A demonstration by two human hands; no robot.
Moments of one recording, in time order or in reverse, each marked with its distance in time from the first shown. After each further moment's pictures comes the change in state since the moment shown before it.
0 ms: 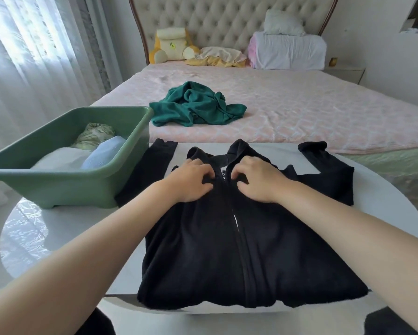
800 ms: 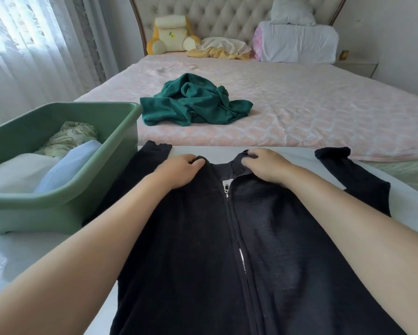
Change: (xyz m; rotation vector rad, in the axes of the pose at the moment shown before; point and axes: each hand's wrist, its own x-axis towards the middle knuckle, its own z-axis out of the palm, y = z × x) left_hand 0.098 -0.056 0.013 -0.319 0.019 -0.386; right_hand 0.098 0.045 0.001 0.367 -0.046 0.428
